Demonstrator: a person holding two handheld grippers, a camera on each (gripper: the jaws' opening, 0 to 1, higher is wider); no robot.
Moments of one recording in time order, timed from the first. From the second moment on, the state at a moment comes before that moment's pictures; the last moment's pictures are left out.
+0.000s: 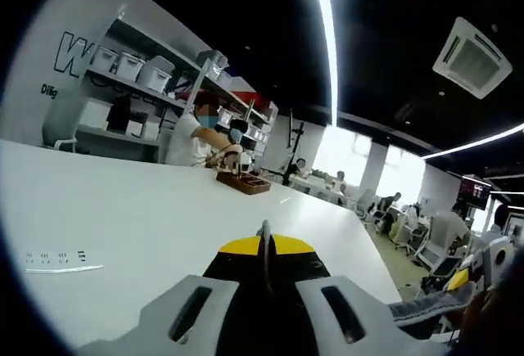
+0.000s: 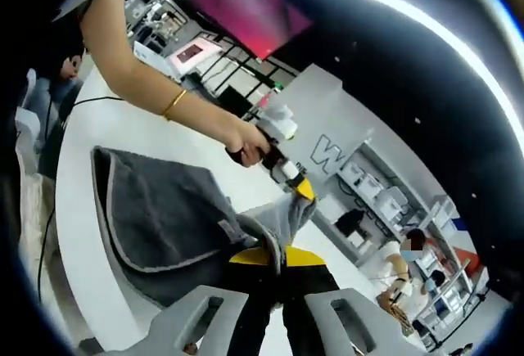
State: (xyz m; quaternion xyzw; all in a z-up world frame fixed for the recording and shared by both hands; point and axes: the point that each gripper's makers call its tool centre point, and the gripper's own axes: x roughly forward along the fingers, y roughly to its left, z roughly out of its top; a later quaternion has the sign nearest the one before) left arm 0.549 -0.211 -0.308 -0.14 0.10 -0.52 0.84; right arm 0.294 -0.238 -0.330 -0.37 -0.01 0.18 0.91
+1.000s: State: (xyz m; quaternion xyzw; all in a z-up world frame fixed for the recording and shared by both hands) left arm 0.539 -0.282 -0.356 -0.17 0.13 -0.54 0.81; right arm 0.285 -0.290 -0.383 -0.28 0.05 0.15 0.95
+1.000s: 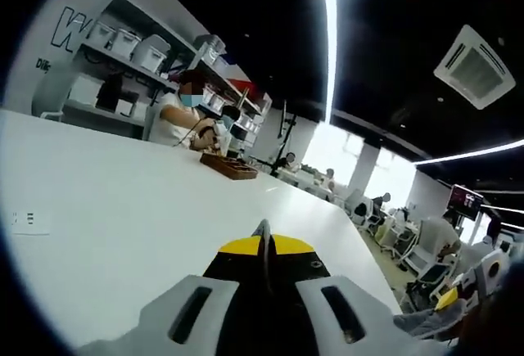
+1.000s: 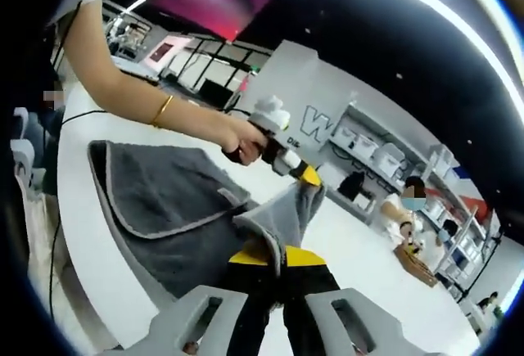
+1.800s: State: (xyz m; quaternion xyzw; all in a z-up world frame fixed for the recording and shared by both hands) left arm 0.539 -0.317 -0.387 -0.19 0.17 -0.54 0.80; right arm 0.284 -0.317 -0.416 -0.12 0.07 0.15 0.98
